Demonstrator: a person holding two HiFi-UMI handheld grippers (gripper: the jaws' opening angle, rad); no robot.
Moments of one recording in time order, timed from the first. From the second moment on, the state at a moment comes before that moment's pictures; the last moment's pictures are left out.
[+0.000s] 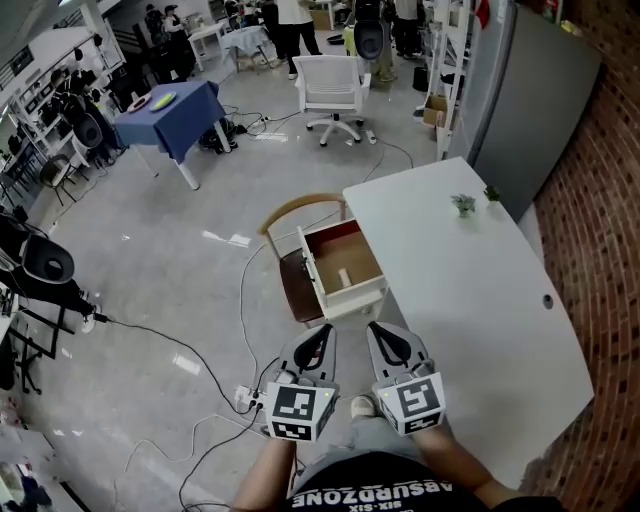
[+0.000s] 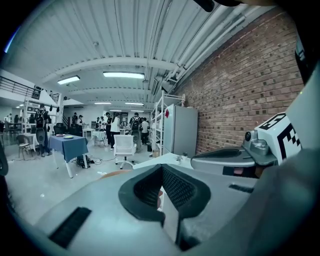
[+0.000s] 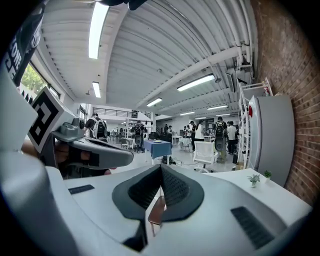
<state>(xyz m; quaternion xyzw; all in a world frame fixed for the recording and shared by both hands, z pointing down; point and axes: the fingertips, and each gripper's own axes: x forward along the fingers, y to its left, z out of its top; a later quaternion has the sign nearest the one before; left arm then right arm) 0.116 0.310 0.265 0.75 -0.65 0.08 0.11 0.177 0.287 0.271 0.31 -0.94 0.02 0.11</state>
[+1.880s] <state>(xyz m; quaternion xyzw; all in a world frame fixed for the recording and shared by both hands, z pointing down) -0.071 0.050 0.353 0.78 -0.59 0.14 0.18 0.029 0.048 0.410 0.33 -0.90 0.14 0.25</state>
